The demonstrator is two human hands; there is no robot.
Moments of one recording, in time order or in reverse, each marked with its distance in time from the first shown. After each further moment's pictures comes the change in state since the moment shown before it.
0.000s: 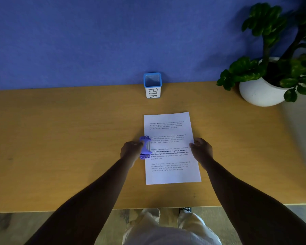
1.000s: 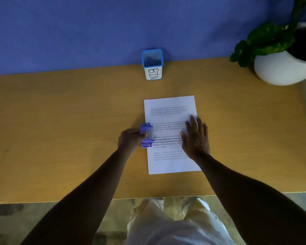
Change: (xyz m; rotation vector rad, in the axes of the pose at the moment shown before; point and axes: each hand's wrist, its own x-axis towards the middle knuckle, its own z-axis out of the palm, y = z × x) left_hand 0.009 -0.006 -0.007 -0.063 -0.098 0.036; right_hand 0.003 0.026 0.048 -0.712 0.086 -0.574
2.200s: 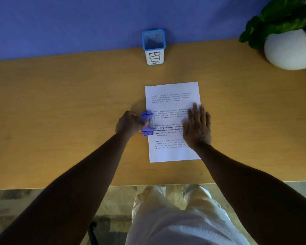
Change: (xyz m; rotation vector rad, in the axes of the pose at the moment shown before) left_hand 0.022 0.002 -0.005 0.417 0.075 0.087; right_hand -0.003 -0.003 0.008 -0.017 -0.017 0.029
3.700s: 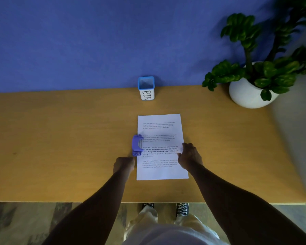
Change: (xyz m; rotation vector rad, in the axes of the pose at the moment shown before) left_hand -0.074 -0.016 0.046 -0.430 0.107 -0.416; right_hand -0.026 0.018 -0.068 0.253 -0.233 0.184
